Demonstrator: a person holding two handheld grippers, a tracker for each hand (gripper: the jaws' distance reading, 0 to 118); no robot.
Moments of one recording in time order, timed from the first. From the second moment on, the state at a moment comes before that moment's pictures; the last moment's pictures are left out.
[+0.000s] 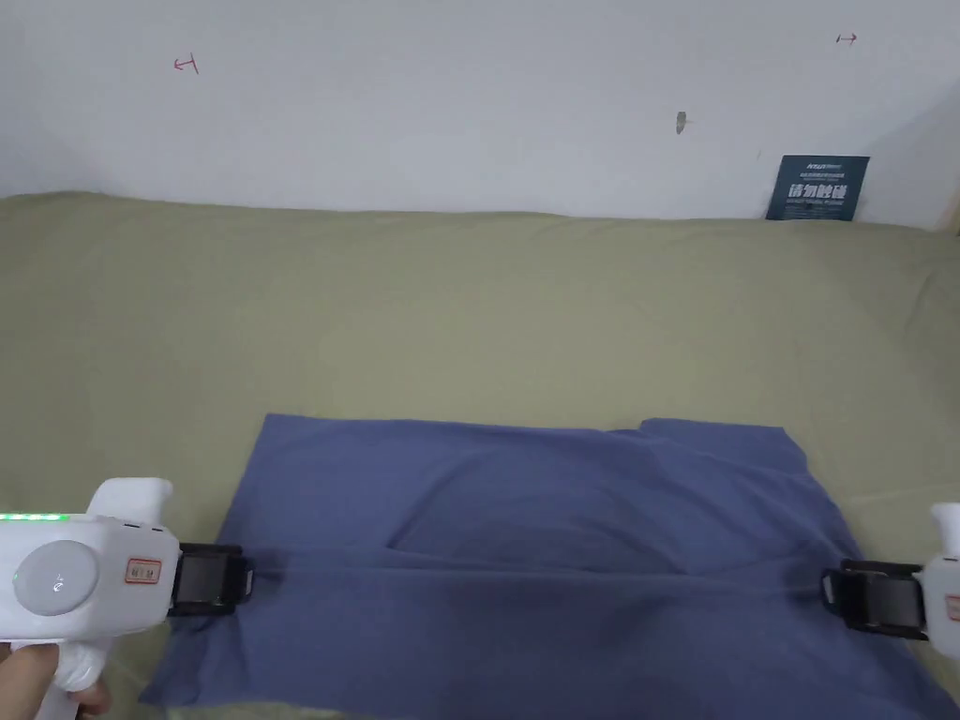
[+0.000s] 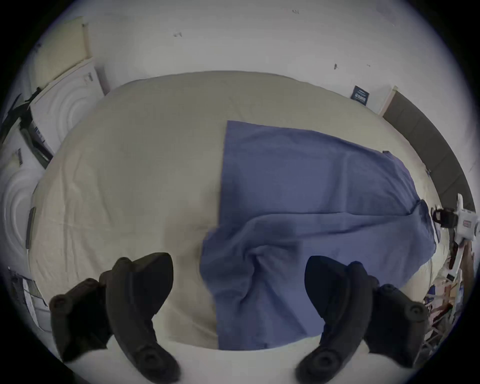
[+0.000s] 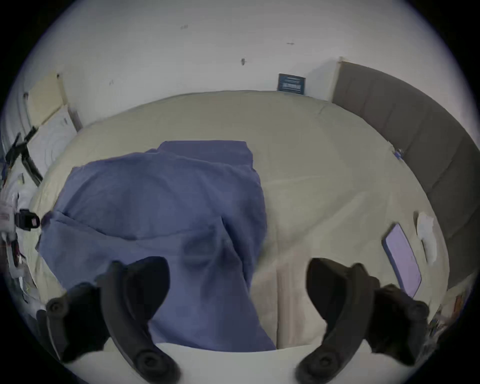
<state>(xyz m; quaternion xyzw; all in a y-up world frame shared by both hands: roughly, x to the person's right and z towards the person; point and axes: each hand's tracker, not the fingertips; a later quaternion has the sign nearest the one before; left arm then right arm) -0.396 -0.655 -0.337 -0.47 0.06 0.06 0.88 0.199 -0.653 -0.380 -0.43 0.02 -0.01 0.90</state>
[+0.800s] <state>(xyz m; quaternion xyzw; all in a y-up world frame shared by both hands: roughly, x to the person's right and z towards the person) -0.374 -0.685 -0.302 -0.52 0.07 0.10 0.85 0.201 -0.655 -0.283 -0.44 0.01 -0.02 0.90</state>
